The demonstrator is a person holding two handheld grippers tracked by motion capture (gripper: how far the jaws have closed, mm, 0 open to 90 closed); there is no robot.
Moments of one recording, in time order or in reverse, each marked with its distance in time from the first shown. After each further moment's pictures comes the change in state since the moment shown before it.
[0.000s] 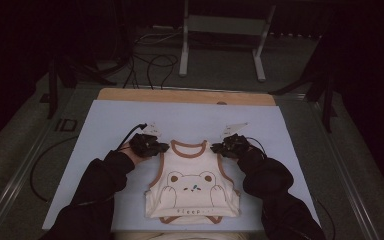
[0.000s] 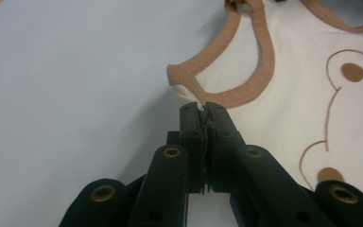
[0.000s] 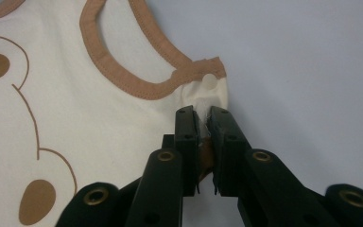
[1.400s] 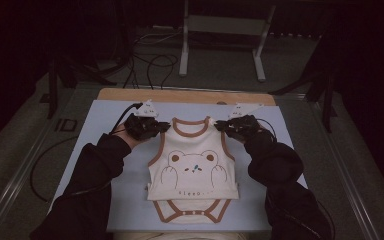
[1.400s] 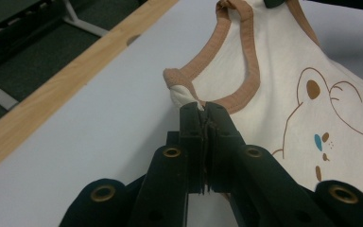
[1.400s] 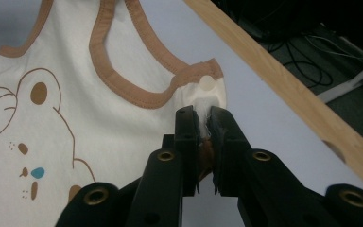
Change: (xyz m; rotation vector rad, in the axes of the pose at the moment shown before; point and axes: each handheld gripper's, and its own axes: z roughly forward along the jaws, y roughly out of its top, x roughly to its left) left arm 0.002 0.057 -0.054 -0.130 0.069 0.087; right arm -0.006 0.059 -0.063 -0.150 -0.111 -0.110
